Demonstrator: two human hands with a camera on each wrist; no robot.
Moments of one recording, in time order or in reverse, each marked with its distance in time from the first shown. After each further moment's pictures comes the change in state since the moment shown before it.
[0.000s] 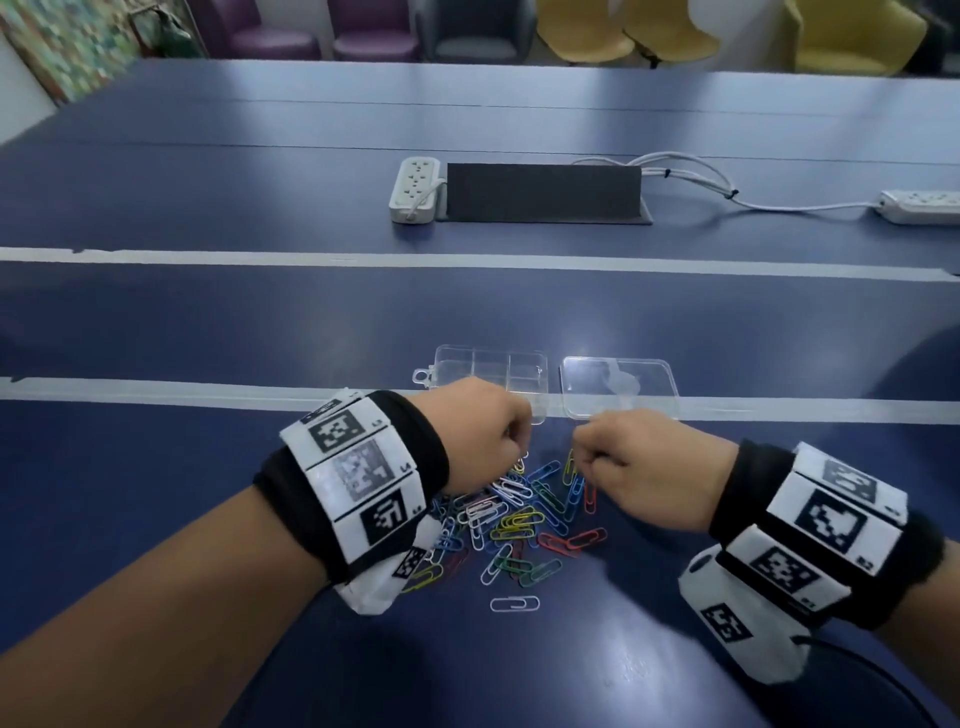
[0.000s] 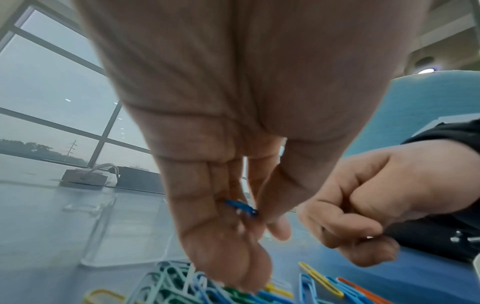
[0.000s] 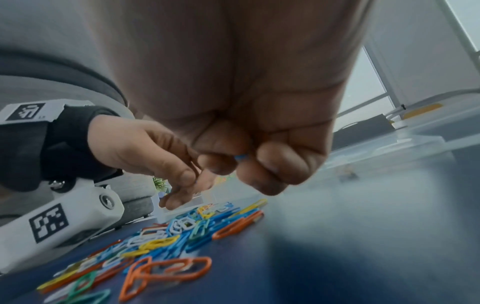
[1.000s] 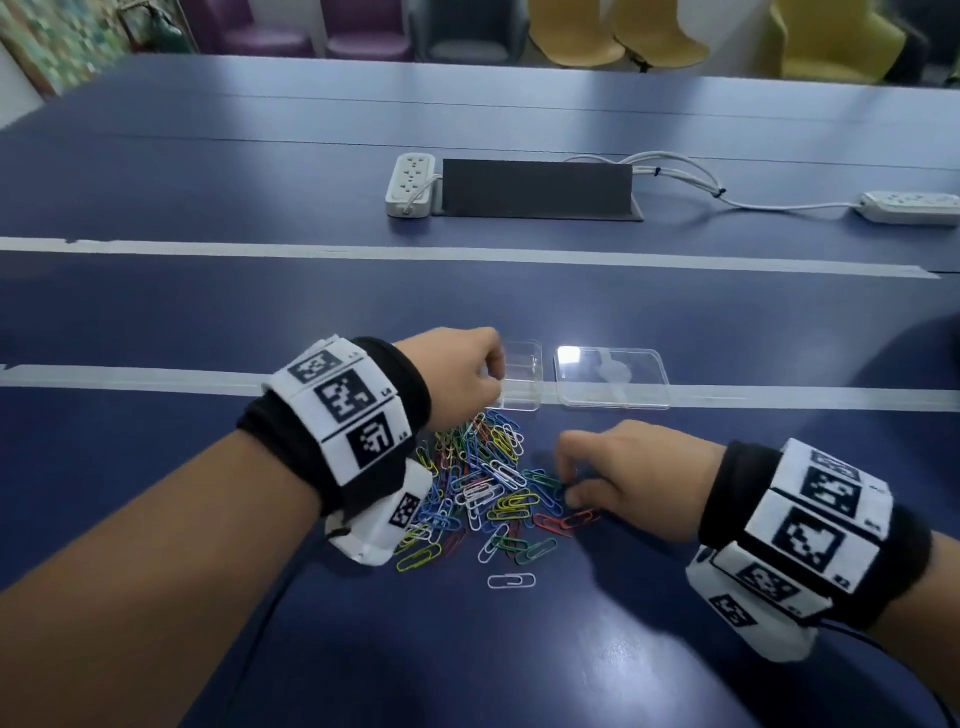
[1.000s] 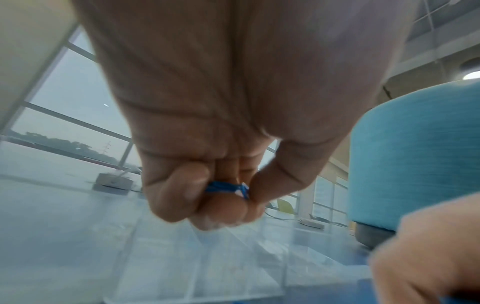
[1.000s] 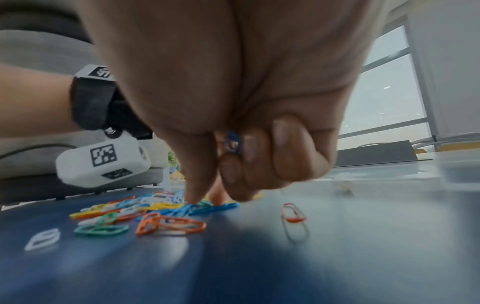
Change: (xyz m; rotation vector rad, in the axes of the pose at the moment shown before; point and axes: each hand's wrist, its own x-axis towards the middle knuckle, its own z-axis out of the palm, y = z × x) left_hand 0.004 -0.009 -0.018 -0.033 0.107 -0.116; right_hand -0.013 -0.008 0.011 -0.156 -0.139 0.050
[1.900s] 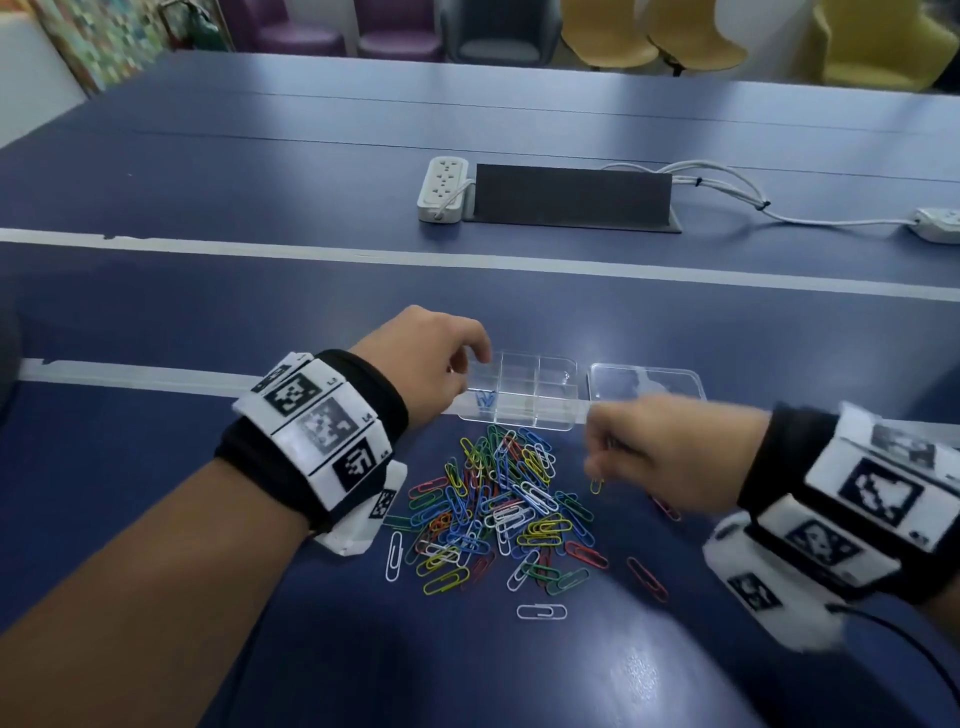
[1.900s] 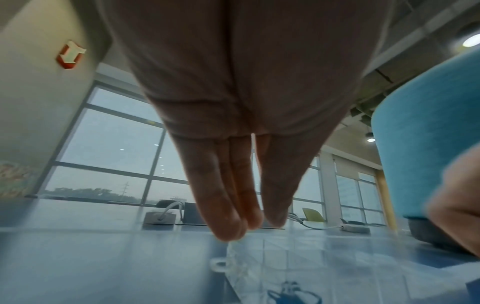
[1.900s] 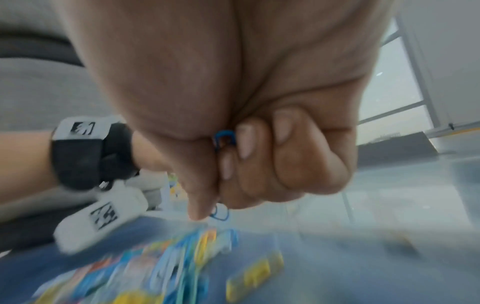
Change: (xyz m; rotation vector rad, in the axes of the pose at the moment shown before) left_hand -0.001 -0.047 -0.010 -0.049 0.212 0.010; right_hand 0.015 -0.010 -0.041 -0.038 -0.008 -0.031
